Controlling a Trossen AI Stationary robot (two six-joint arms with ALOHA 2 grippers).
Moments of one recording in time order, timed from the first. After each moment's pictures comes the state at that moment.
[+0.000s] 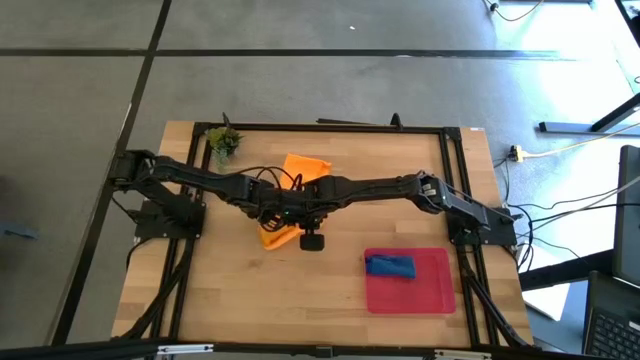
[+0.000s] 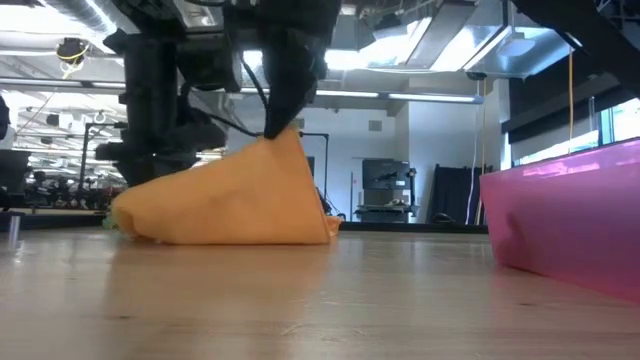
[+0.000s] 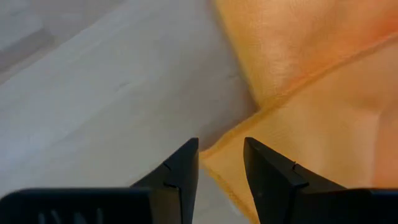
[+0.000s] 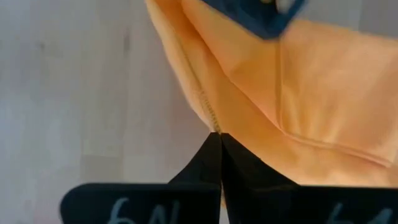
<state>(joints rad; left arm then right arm) 0.04 1.50 0.80 -0.74 -0.11 -1.02 0.07 2.34 2.29 -1.20 0.01 0.00</state>
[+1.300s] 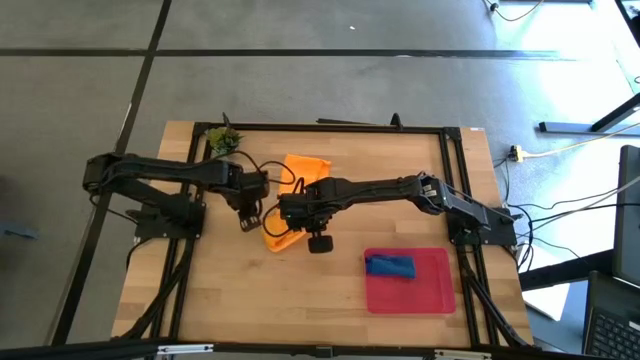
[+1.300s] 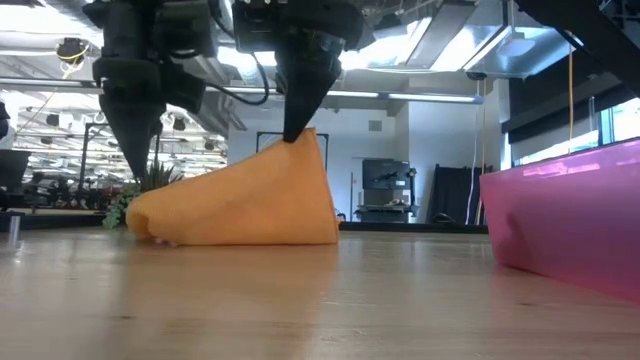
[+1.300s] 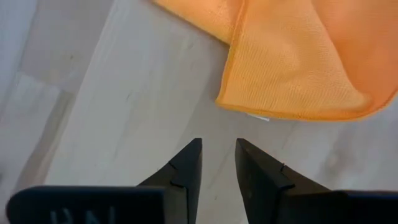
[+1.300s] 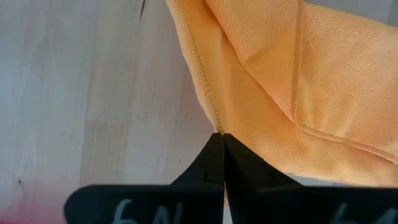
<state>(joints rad) 0.13 1.24 0.81 -0.92 0.05 -0.35 0.08 2.34 2.29 -1.28 0.00 -0.11</state>
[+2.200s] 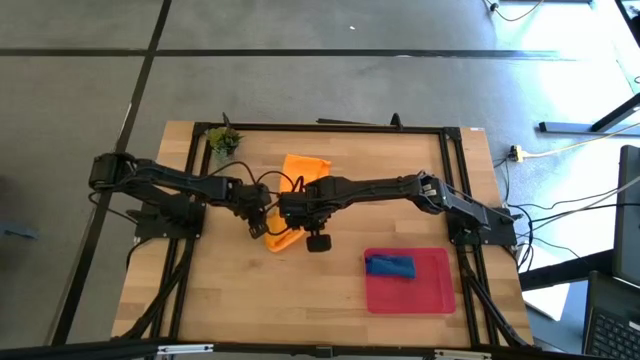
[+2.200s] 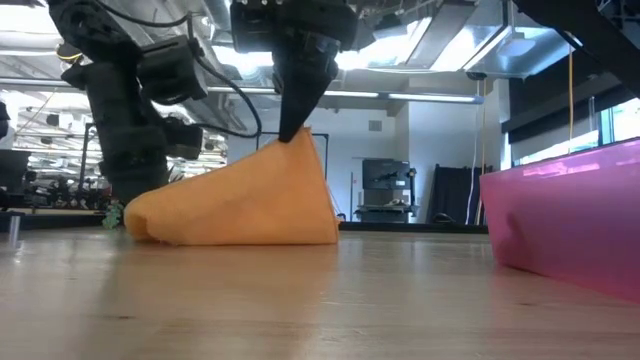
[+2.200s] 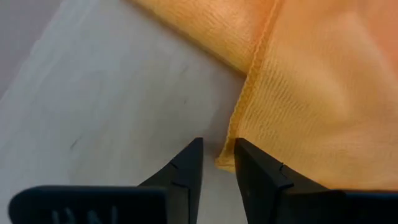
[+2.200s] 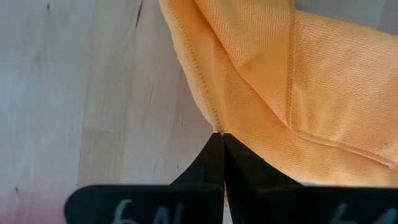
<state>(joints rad) 0.10 1.31 0.50 -0.36 0.02 -0.46 0.07 2.34 2.29 -1.26 0.00 -0.11</state>
